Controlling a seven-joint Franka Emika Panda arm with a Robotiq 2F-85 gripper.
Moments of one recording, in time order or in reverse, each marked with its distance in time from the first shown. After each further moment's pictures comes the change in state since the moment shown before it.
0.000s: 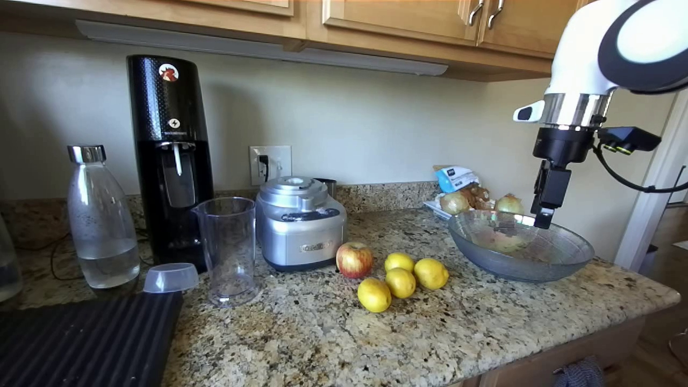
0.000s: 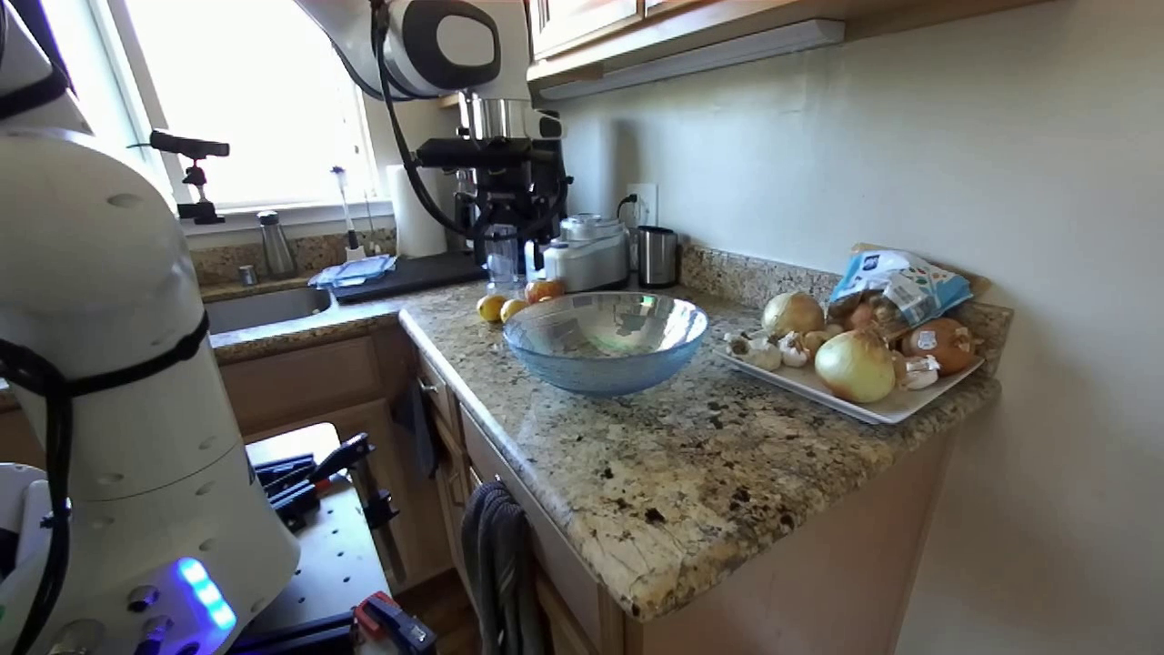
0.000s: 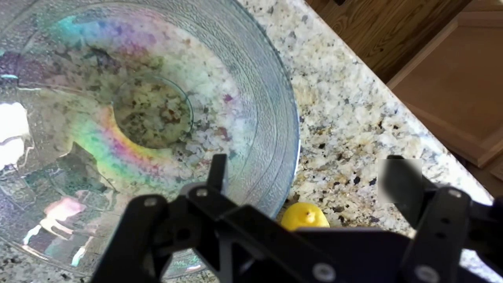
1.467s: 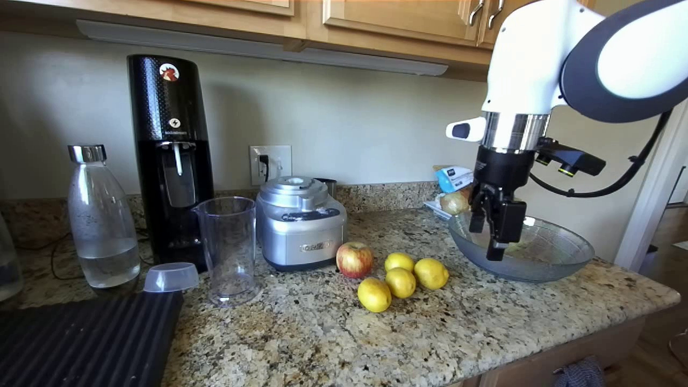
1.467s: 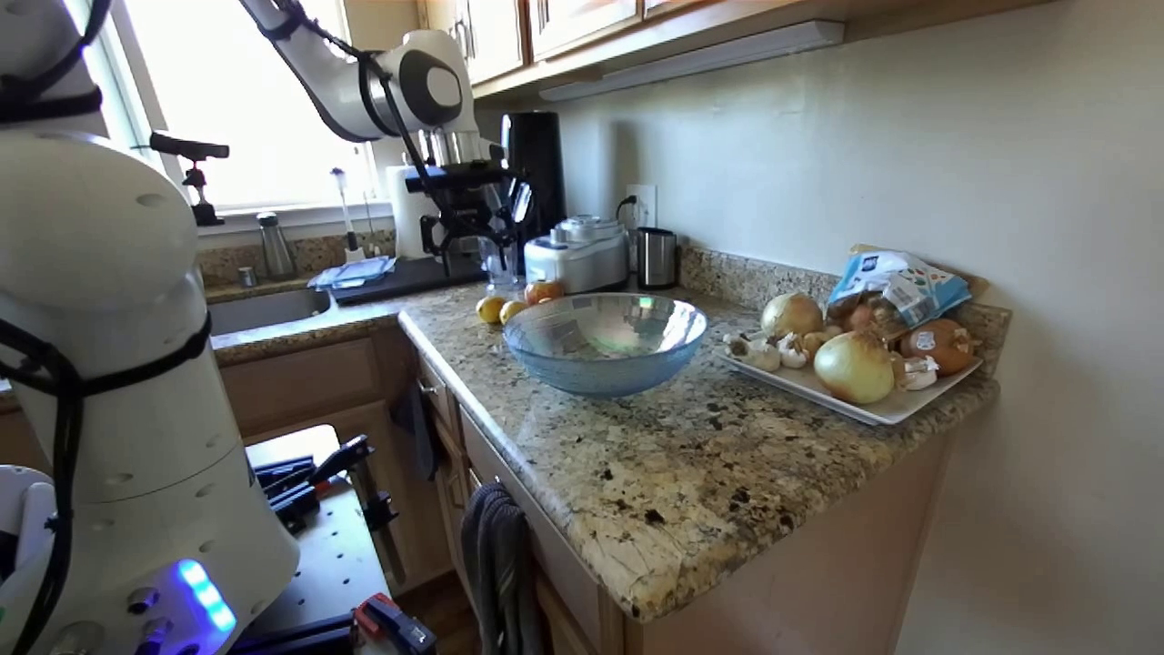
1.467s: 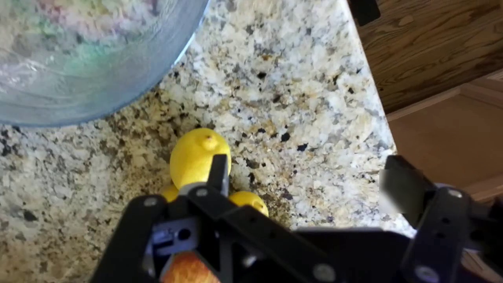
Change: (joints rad) arm 0.096 0.230 0.210 0.157 -0.160 0.088 -0.001
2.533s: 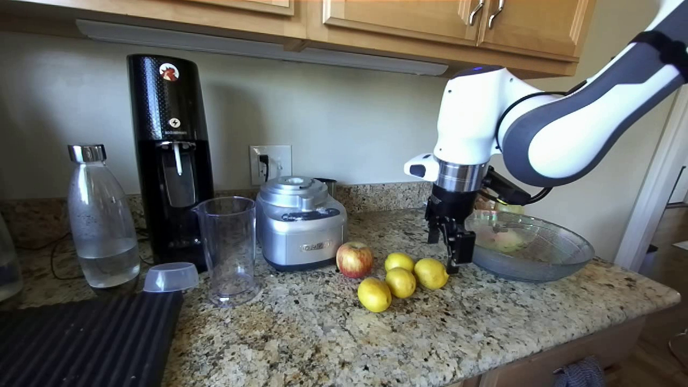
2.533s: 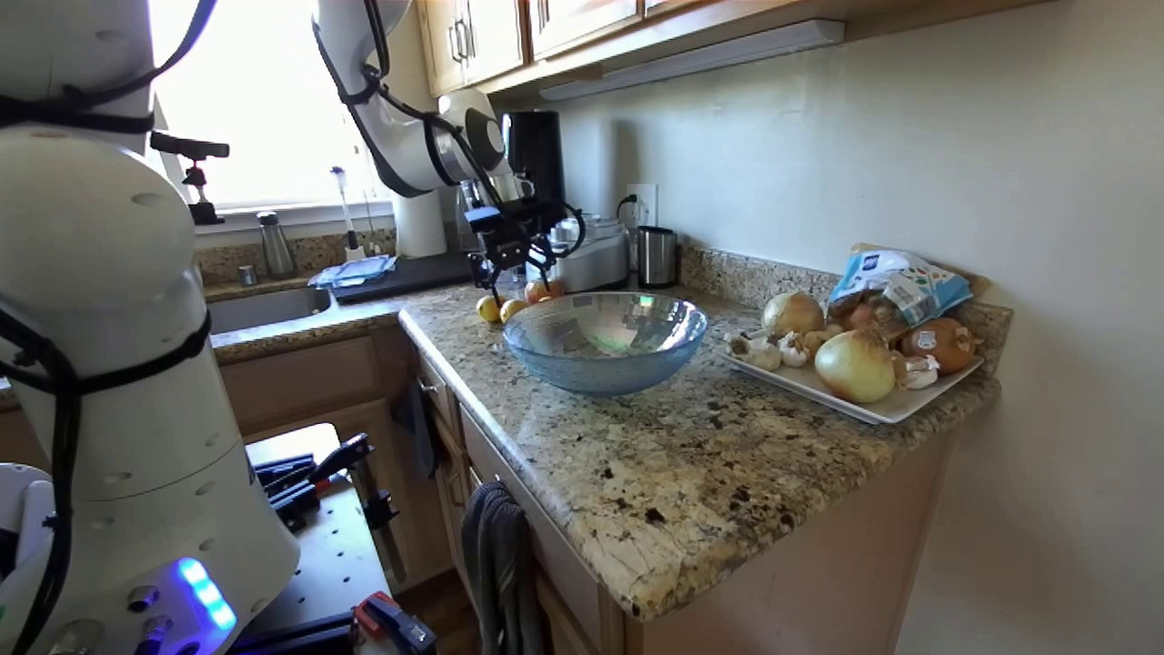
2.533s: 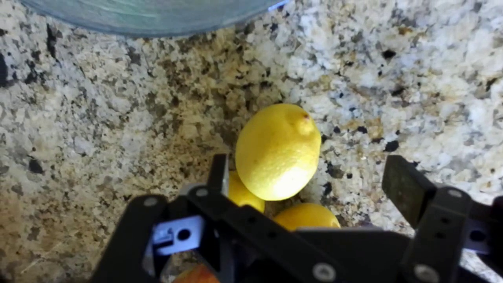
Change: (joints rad) arm -0.014 0.311 -0.037 0.182 -0.358 0.118 0.011
